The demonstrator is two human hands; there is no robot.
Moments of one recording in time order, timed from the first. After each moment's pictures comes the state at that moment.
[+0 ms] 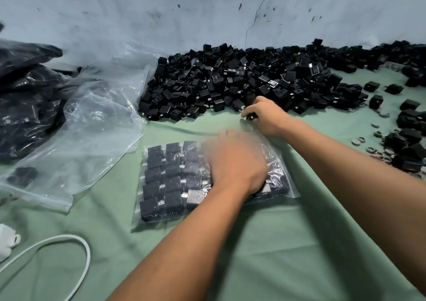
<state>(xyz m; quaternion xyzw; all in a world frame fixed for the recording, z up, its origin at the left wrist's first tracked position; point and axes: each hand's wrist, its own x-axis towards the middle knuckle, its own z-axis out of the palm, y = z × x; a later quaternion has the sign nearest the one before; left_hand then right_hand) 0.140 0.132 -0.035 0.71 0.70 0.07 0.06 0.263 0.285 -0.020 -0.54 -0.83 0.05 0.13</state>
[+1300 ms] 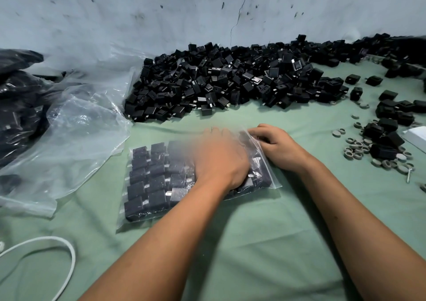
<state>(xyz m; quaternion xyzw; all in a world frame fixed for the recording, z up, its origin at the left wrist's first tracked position) 0.141 0.130 -0.033 0.71 0.70 0.07 0.06 0.309 0.181 -0.048 -0.47 -0.77 0.27 0.33</state>
